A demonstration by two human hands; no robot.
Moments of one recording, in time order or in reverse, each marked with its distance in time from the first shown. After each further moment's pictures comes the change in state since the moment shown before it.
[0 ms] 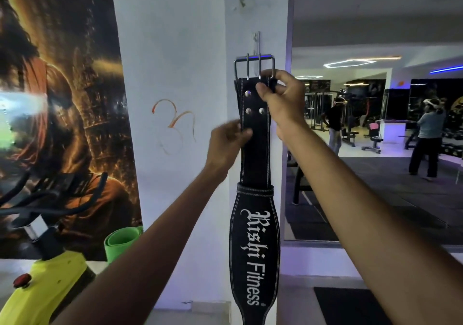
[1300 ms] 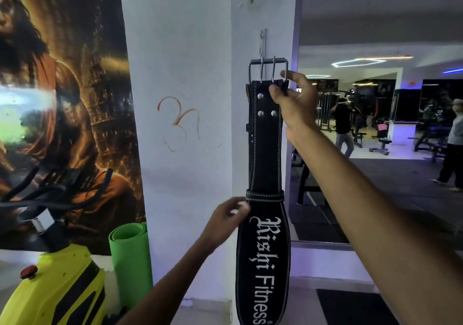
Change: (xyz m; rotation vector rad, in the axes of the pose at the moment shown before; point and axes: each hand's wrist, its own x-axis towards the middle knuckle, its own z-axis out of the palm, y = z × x) left_hand -0.115 -0.108 -0.019 0.177 -0.189 -0.309; right_hand -0.009 -0.002 -0.019 0.037 0.057 0.112
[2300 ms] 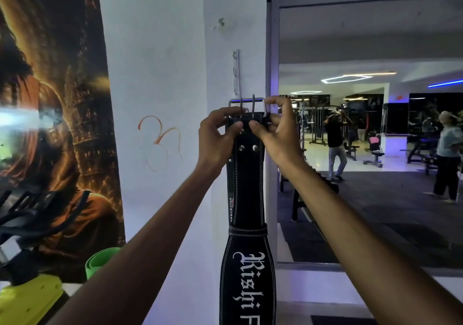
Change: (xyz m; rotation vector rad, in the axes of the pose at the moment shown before) left_hand 0.127 0.190 0.050 -0.011 0.425 0.539; right_hand 0.029 0.025 -0.077 -0.142 -0.221 -0.223
